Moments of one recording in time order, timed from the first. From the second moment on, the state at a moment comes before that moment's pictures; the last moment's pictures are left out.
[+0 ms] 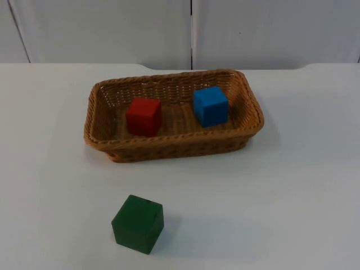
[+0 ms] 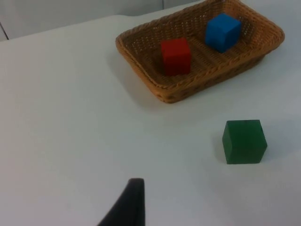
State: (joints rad) right arm 0.49 0.00 -0.52 0.03 1.09 -0.04; left arm -0.37 0.00 -0.50 -0.02 1.08 0.01
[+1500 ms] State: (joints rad) right arm 0.43 0.00 -0.52 0.03 1.08 -0.04; left arm -0.37 0.00 -0.50 -0.01 1.08 0.01
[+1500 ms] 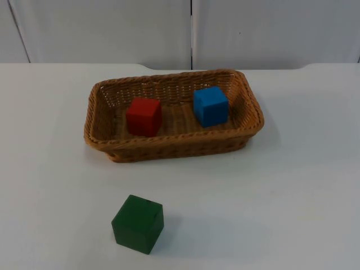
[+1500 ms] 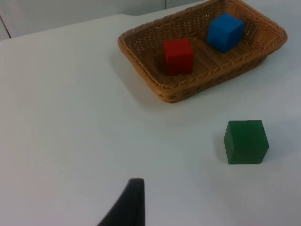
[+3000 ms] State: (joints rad) right arm 0.11 0.00 -0.52 0.03 1.08 -0.04; left arm -0.37 0.00 -0.50 -0.01 1.08 0.01
